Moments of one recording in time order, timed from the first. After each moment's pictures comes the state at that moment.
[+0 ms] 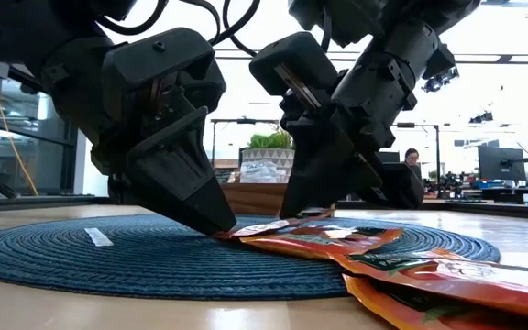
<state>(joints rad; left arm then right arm) -0.50 1.91 0.93 0.09 -0.38 -0.94 0.27 1.94 1.07 -0.02 -0.03 1.26</state>
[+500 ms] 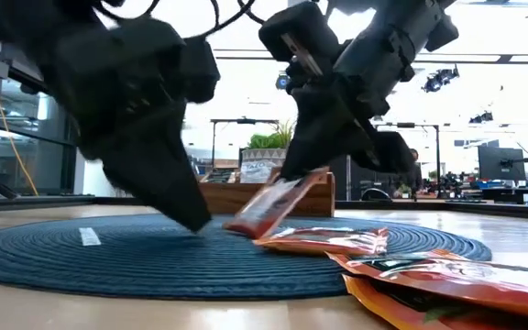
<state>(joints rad) -0.50 1.84 0.96 -0.01 -0.34 -0.82 0.26 1.83 1.07 -0.10 0.06 1.19</state>
